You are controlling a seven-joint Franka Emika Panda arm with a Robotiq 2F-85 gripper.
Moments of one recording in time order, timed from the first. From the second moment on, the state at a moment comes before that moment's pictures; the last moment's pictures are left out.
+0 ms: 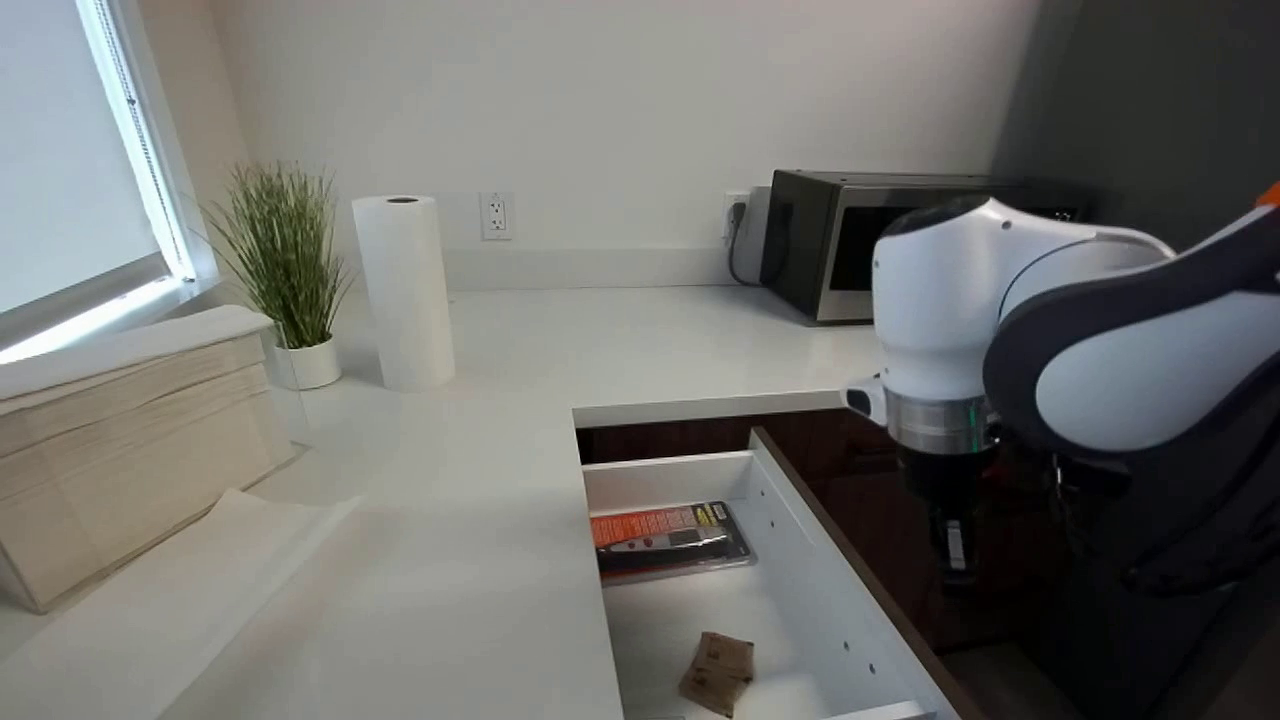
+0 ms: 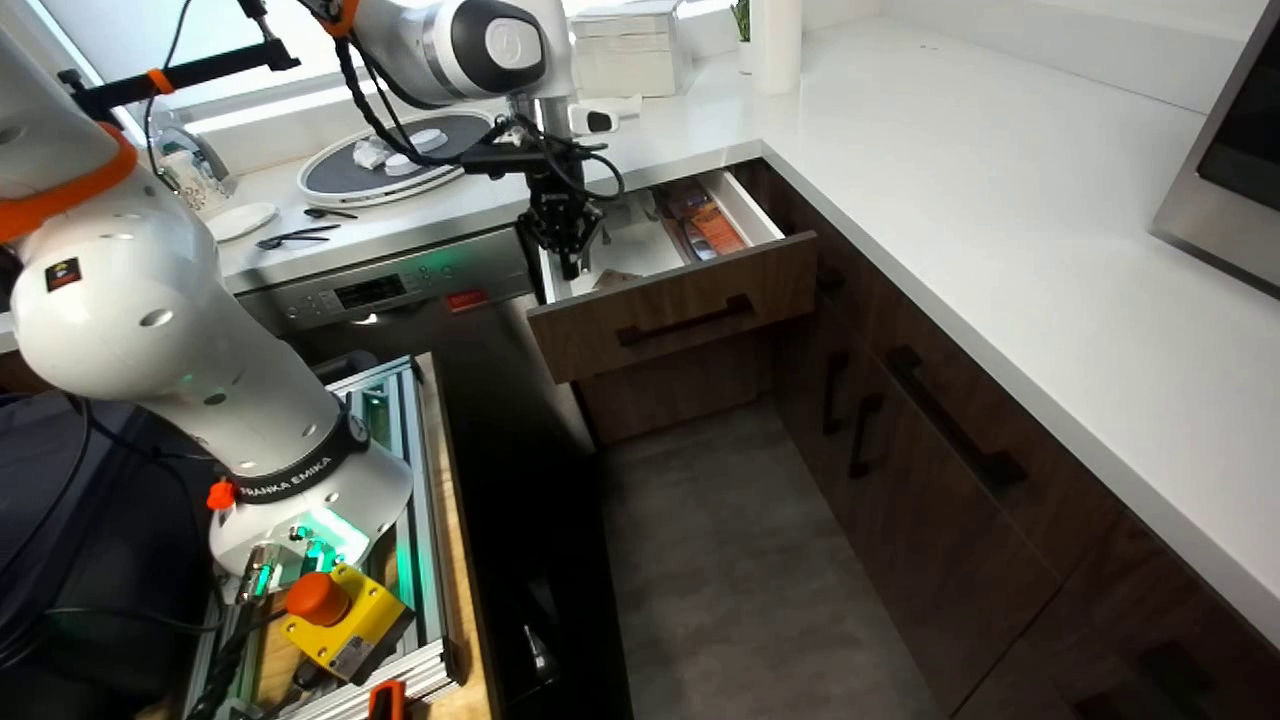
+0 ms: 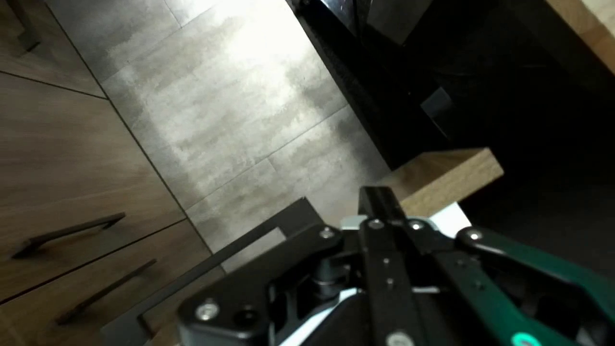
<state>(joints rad) 0.23 -0.08 0.22 -2.55 -0.19 2.23 -0.22</state>
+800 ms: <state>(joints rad) 0.20 -0.39 0.19 -2.35 -0.04 2.05 0.09</state>
